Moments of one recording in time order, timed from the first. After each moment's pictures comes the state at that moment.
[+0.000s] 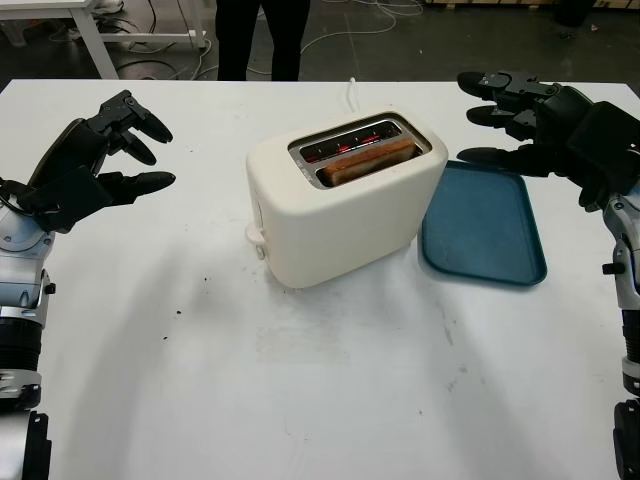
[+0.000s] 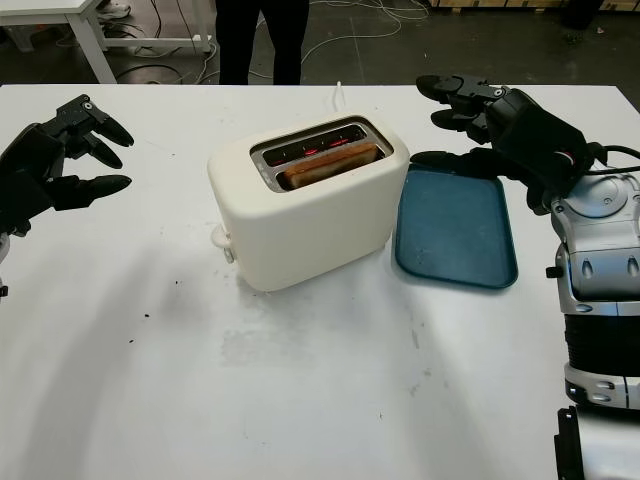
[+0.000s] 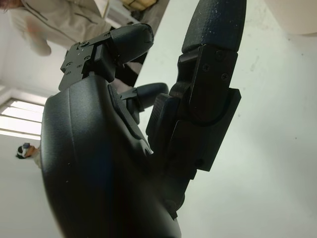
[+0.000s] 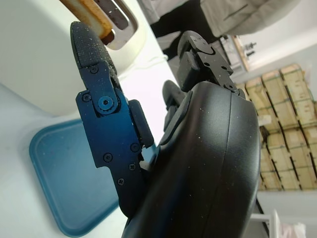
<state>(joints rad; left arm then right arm) -0.52 0.65 0.14 0.40 0.02 -0.30 -0.43 -0.57 -0.64 -0.10 0.04 0.03 0.33 0.54</state>
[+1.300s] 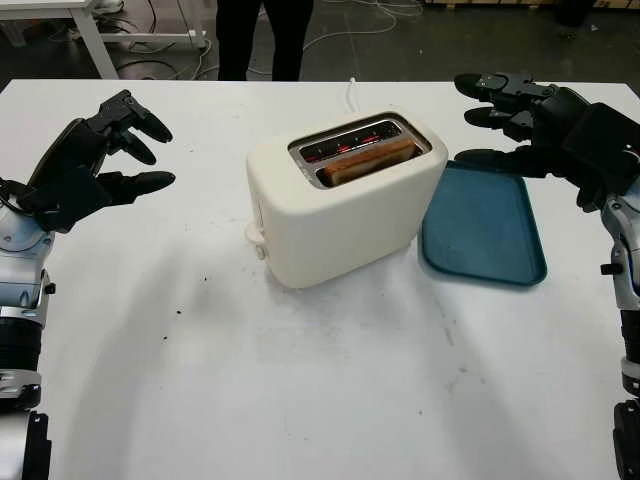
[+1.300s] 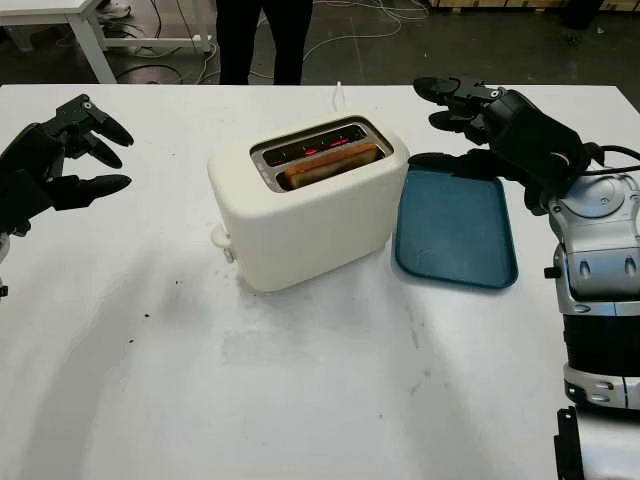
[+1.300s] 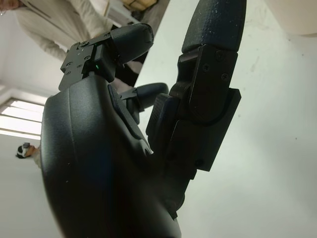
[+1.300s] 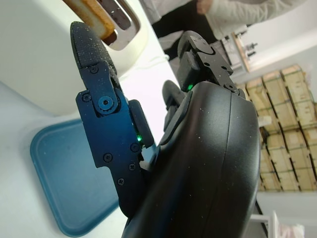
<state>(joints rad) -0.52 0.65 0.14 0.40 0.02 -0.30 -0.43 -0.57 -0.64 -0.09 0.04 0.03 0.32 0.54</state>
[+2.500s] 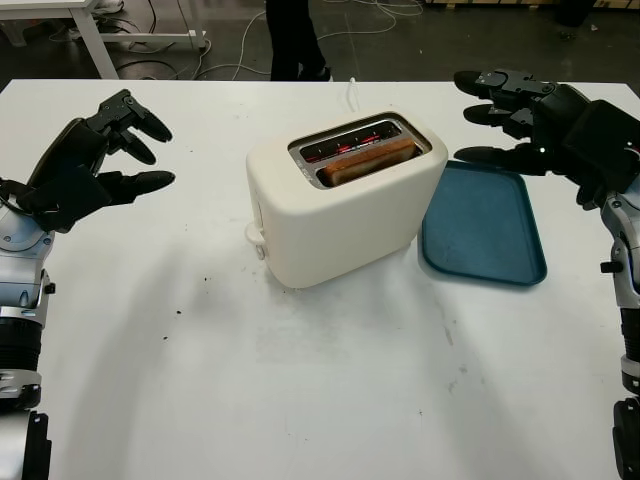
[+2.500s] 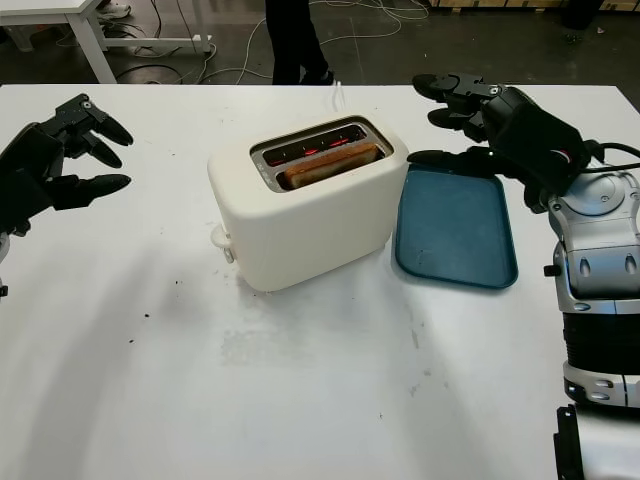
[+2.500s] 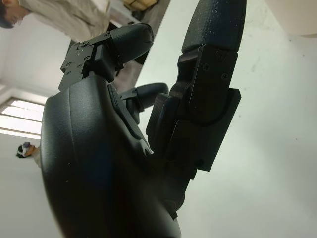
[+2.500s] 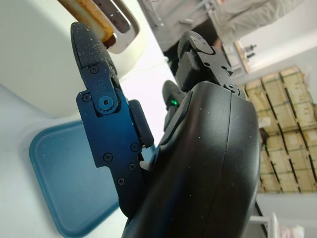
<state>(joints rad) -0.52 0.65 0.14 0.40 0.02 -0.30 -0.43 -0.58 -0.64 -0.09 0.04 0.03 0.33 0.54</state>
